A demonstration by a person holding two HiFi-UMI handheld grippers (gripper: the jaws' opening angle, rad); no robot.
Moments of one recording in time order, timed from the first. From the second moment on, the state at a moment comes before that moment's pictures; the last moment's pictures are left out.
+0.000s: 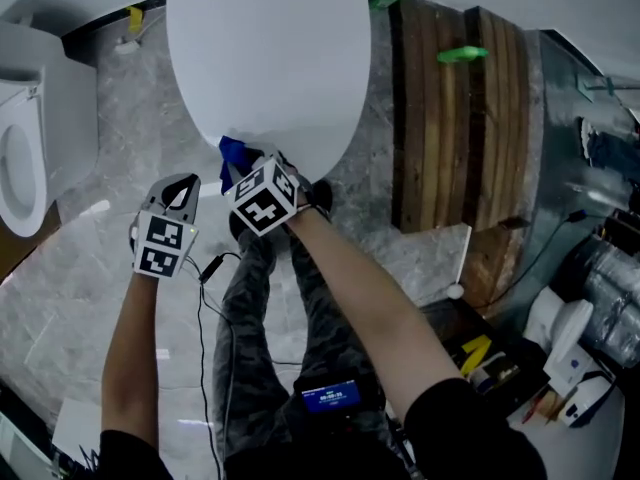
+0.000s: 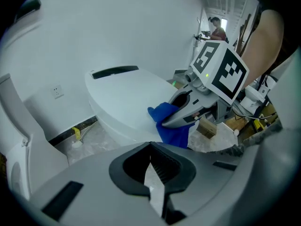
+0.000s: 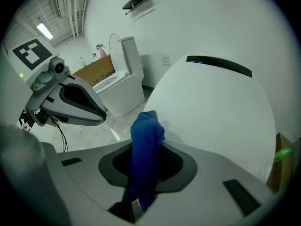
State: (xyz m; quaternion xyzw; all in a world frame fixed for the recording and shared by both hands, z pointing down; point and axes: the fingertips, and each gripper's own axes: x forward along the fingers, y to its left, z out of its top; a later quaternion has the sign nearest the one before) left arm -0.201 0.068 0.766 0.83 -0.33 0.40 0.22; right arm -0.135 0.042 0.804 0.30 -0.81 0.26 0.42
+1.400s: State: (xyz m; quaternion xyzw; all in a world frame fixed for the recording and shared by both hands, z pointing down) left arm -0.049 0.069 0.763 0.84 -0.28 0.40 0.24; right arm 0.053 0.053 0.808 0.38 -0.75 0.31 0.44
